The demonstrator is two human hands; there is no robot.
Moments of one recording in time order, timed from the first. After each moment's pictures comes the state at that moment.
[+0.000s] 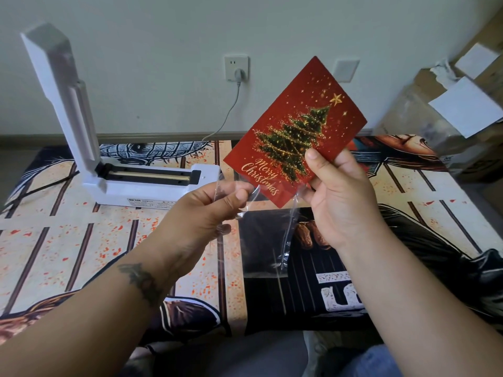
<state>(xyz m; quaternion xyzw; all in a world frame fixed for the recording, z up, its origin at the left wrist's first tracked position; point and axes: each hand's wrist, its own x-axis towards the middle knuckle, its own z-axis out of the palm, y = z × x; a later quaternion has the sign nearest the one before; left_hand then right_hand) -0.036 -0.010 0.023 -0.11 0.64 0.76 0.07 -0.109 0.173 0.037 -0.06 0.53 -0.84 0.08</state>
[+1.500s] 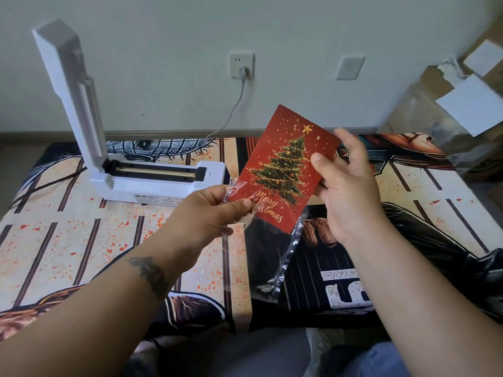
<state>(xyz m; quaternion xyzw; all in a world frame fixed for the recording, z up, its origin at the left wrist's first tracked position) -0.039 -0.018 0.013 -0.16 0.69 0.70 0.08 -0.116 0.176 0.033 -0.01 0.61 -0.79 0.03</state>
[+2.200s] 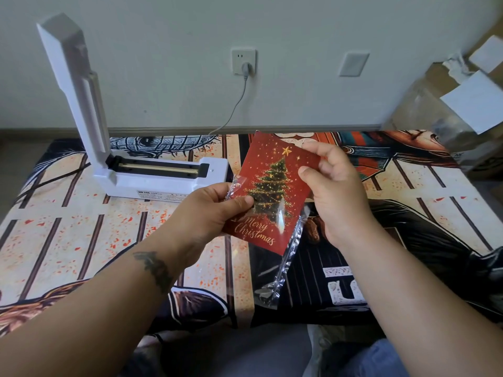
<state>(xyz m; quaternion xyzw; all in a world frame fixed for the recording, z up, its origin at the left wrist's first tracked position) -0.042 -0.019 0.007 -0.17 0.64 0.74 0.10 -0.109 0.165 0.022 -0.07 0.69 -0.72 0.03</state>
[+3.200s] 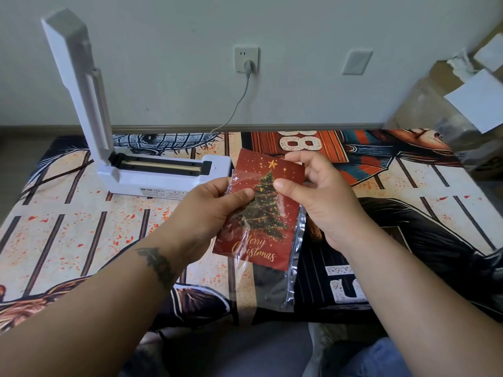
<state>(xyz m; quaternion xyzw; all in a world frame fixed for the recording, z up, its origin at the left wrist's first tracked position) -0.039 -0.013 0.018 -0.19 0.58 0.79 0.08 -0.101 0.162 0.020 -0.10 0.72 -0.68 0.13</state>
